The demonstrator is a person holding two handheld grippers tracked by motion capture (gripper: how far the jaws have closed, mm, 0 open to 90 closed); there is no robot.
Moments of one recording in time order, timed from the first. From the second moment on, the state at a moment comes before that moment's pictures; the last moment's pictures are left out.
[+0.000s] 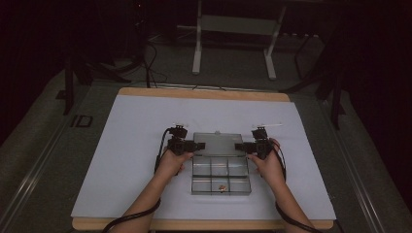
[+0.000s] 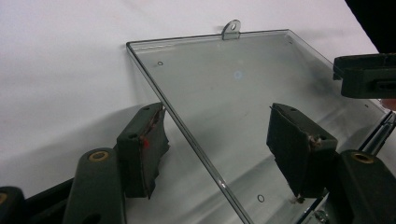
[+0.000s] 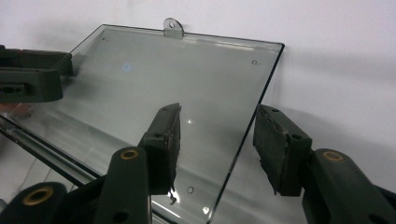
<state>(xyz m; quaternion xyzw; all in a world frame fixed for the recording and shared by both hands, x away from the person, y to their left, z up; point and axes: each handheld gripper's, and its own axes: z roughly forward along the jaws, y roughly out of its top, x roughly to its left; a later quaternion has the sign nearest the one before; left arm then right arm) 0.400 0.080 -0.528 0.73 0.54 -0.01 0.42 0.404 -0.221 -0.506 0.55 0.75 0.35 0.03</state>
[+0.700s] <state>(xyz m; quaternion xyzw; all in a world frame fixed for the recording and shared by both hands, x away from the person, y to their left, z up) 0.397 0.080 -0.521 0.72 0.54 -0.01 0.43 0.410 -0.227 -0.504 0.58 0.73 0.36 -0.02</state>
